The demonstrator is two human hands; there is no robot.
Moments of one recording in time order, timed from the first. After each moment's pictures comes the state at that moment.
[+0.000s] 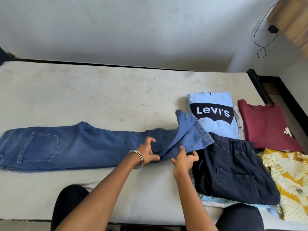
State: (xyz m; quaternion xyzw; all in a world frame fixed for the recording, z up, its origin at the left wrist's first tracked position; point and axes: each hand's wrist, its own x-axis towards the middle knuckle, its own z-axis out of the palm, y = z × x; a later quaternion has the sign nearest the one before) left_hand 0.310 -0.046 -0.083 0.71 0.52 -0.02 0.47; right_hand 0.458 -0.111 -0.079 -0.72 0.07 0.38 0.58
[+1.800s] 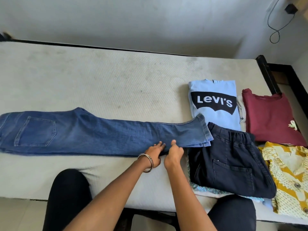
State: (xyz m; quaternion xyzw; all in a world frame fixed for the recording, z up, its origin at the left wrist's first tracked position) left_hand 0.365 -0.092 -0.128 0.78 0.50 -0.10 0.37; right_hand 0.455 -0.110 -0.105 -0.65 0.11 0.48 0.58
